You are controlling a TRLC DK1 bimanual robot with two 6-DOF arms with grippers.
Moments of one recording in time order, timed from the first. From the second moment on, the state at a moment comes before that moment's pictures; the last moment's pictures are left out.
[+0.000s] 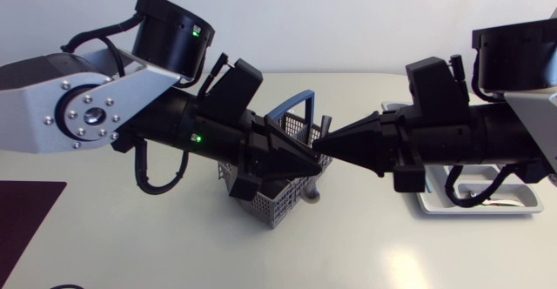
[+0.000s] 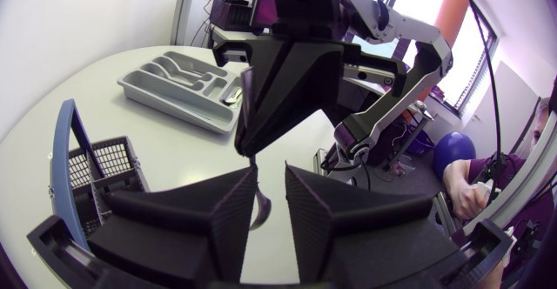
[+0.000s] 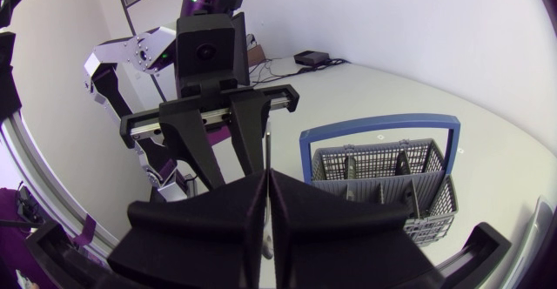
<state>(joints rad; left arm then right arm) -0.67 1.44 1.07 -0.31 0.83 0.21 0.40 1.08 0.78 -0.21 -0.85 -0.03</state>
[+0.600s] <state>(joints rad) -0.67 1.47 1.07 -0.25 0.83 0.20 0.37 1.08 0.78 -0.19 -0.86 -0.01</state>
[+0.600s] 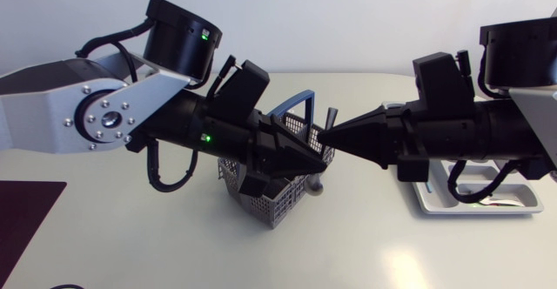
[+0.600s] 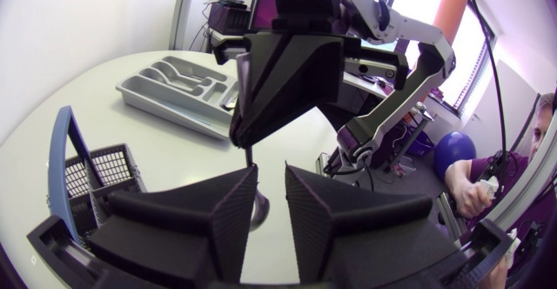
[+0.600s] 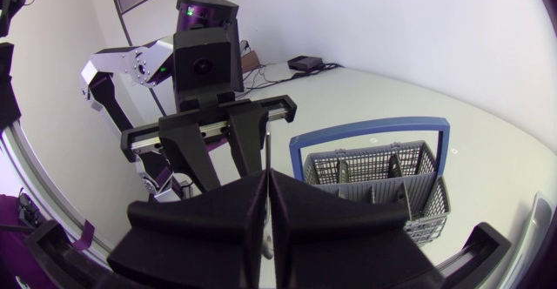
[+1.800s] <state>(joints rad) -0.68 1.49 1.08 -0.25 0.80 0.18 0.39 1.07 0.78 -0.17 -0.87 0.00</state>
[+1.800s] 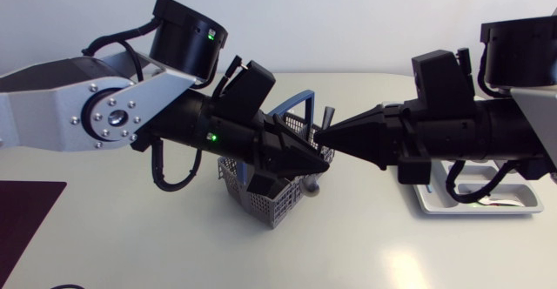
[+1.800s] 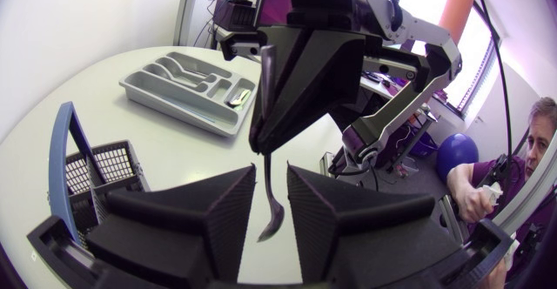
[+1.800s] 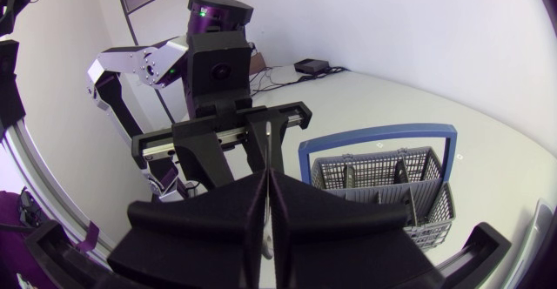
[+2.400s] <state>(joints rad) -0.68 1.50 1.09 -0.26 0.80 0.17 0.37 1.07 0.78 -0.17 -0.88 0.00</state>
